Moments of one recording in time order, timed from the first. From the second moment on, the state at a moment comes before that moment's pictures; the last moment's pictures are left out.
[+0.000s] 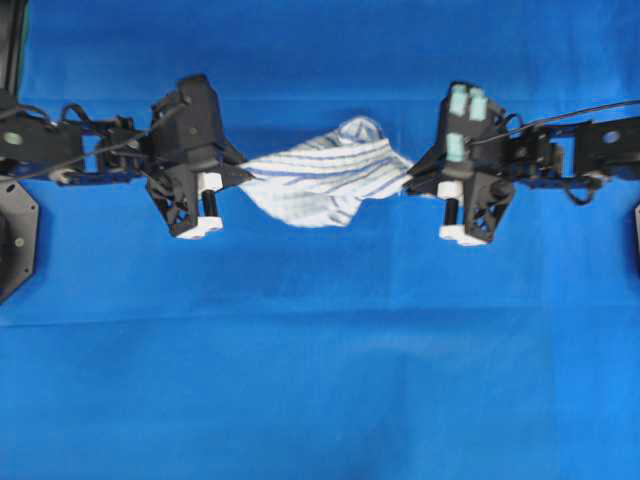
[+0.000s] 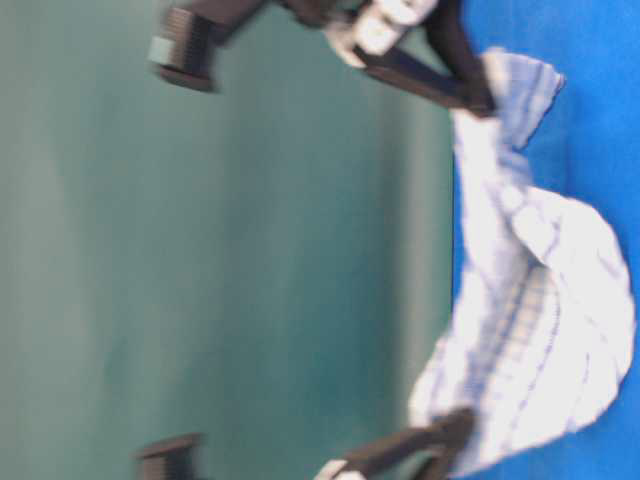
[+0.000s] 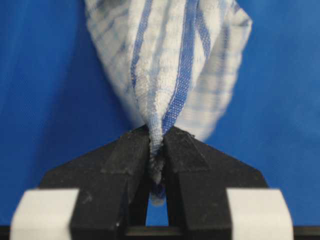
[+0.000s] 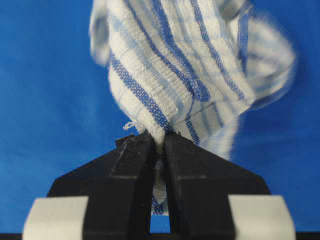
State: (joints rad) left arm 0.18 -0.22 0.93 -0.02 -0.11 0.03; right arm -0.17 -0.18 0.86 0.00 0.02 0.02
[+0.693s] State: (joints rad) left arm 0.12 -0.59 0.69 -0.02 0.18 0.04; right arm -0.17 -0.59 0.63 -0.04 0.36 0.02
